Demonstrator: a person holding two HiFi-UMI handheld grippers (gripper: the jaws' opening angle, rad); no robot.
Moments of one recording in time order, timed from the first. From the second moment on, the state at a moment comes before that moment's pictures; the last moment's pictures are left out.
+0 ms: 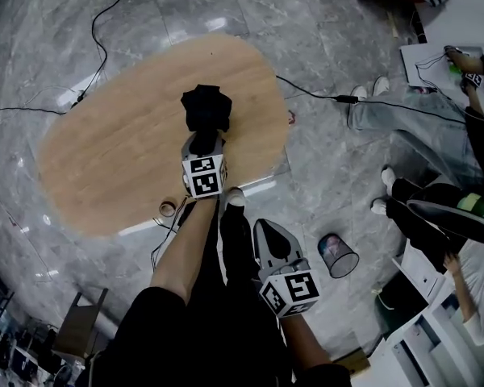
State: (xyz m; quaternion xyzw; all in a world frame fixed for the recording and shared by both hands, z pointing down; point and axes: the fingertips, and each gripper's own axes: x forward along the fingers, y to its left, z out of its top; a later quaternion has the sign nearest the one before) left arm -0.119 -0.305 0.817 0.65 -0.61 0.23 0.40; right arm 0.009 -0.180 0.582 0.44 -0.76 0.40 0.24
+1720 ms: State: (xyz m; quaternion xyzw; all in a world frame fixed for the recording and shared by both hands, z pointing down) left arm -0.156 -0.154 0.502 0.67 -0.65 0.11 0.35; right arm -0.041 -0.159 0.424 0.33 -0.88 0.30 0.16
